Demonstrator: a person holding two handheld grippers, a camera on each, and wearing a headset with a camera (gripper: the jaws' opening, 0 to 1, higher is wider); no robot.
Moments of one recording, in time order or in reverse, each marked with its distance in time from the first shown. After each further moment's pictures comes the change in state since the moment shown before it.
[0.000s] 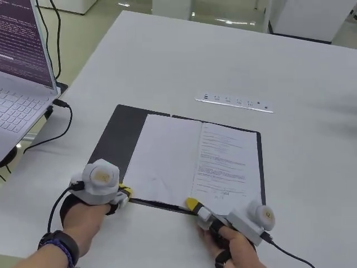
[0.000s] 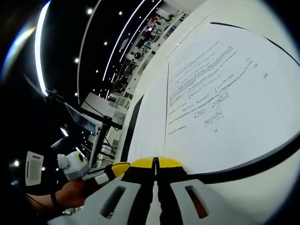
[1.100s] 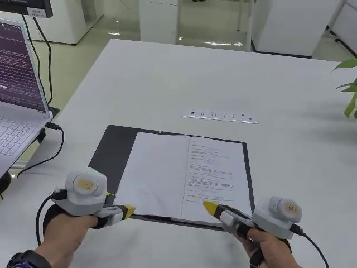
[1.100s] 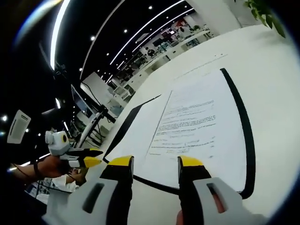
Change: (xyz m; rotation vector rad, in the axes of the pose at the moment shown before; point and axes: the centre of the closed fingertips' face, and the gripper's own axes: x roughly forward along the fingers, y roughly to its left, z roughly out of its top) left arm -0.045 -0.024 0.022 0.099 -0.012 -0.057; right arm -0.070 -0.012 0.060 -0.368 0.015 -0.073
